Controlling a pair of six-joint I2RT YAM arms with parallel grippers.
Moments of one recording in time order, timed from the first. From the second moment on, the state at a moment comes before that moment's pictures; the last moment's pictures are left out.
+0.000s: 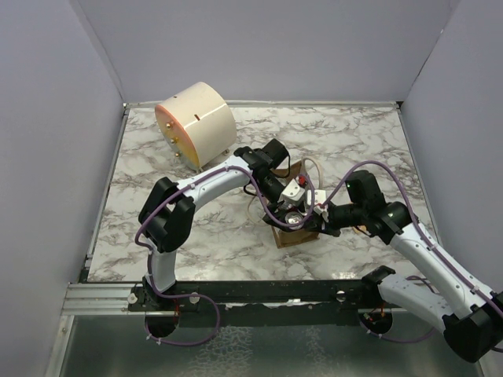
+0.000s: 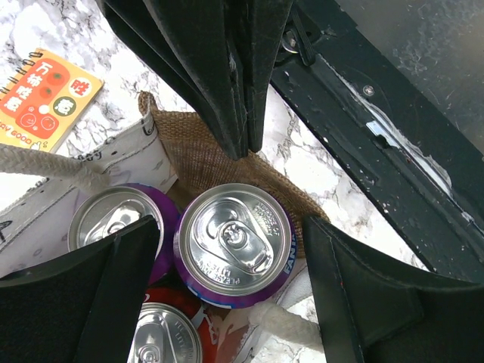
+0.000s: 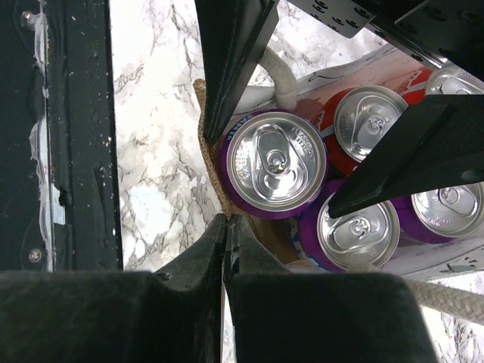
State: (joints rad) left arm -0.79 1.91 1.57 -0.93 1.13 1.22; right arm 0.49 0.90 0.77 -0.69 -0.73 -0.72
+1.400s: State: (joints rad) left arm -0.78 1.67 1.39 -0.53 0.90 0.82; right arm 0.48 0.88 0.75 -0.67 -0.74 -0.73
